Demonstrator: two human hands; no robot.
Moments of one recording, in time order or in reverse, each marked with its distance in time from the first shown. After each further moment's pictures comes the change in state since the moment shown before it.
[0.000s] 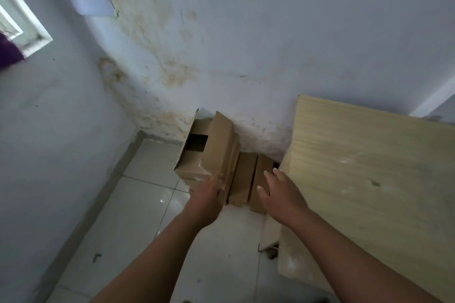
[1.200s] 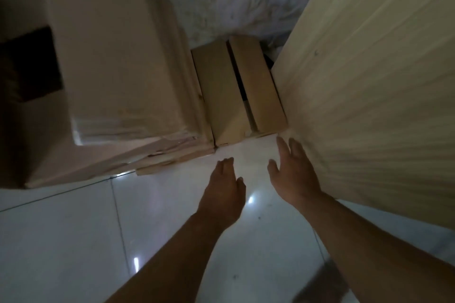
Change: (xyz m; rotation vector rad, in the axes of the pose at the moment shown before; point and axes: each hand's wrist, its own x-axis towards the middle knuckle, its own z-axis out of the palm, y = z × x) left_hand 0.249 -0.315 0.297 0.218 -0.562 0.167; right_hand 0.216 0.122 0.459 0.191 0.001 0.672
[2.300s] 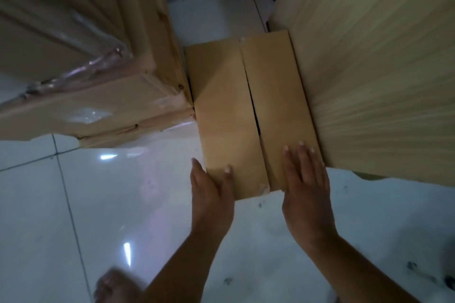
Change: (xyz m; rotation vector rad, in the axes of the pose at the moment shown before) left_hand 0.029 -0.082 0.153 -0.507 0.214 -0.344; right_hand -0.023 0.093 0.156 -0.114 0.190 -0.141
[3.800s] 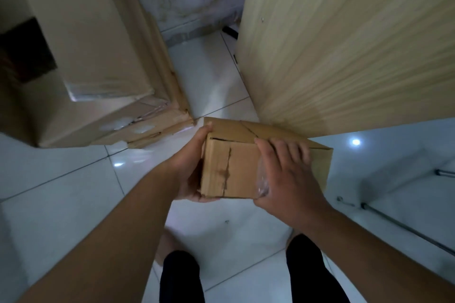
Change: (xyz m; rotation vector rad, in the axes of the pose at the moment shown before) left_hand -0.134 0.208 -0.167 -0.174 -0.595 -0.669; right_hand -0.108 -0.073 -0.261 -0.034 0.154 -0.259
